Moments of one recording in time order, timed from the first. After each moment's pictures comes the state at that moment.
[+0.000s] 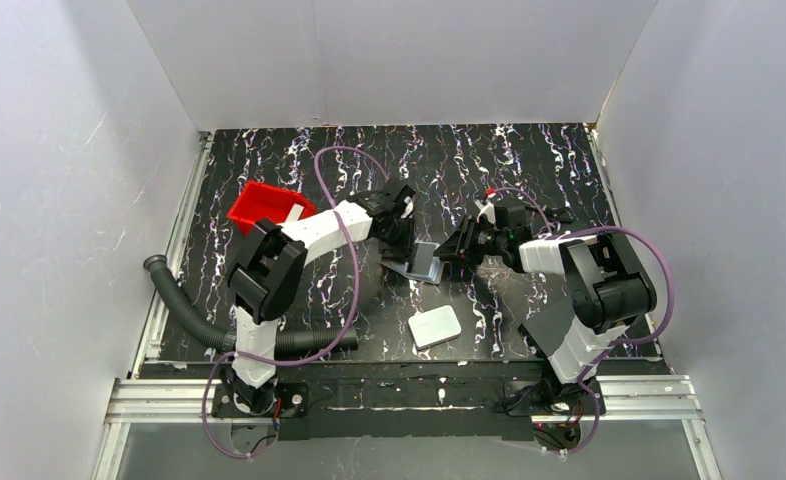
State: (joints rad) left arm -0.70 1.98 1.46 -0.58 0.14 -0.54; right arm 0.31 1.73 0.72 0.31 -0.66 0.75
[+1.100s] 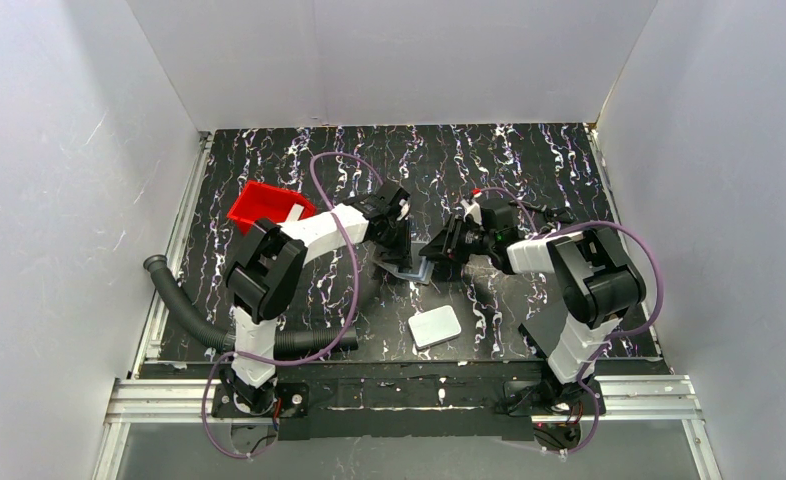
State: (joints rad) left arm -0.68 1.98 1.38 -0.52 0.19 -0.58; right arm 0.39 1.78 0.74 0.41 -0.67 0.84
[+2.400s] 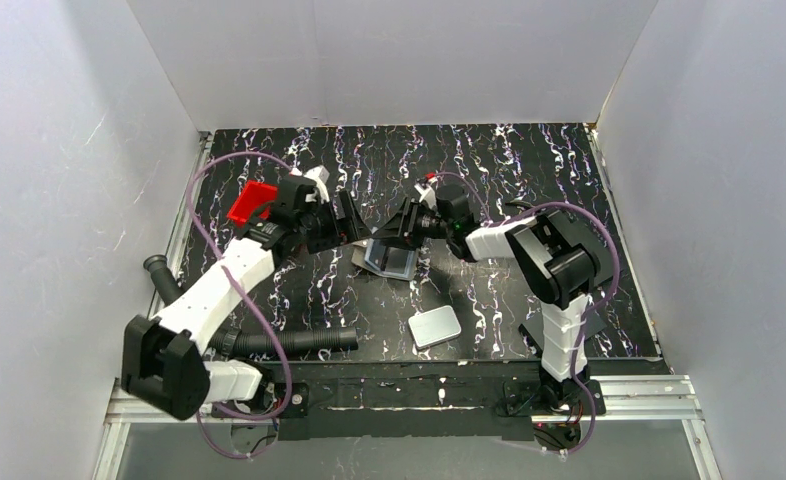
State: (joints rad) left arm -0.42 1.25 1.01 -0.48 0.20 -0.61; right arm 0.59 2.01 1.03 0.62 -0.67 1.09
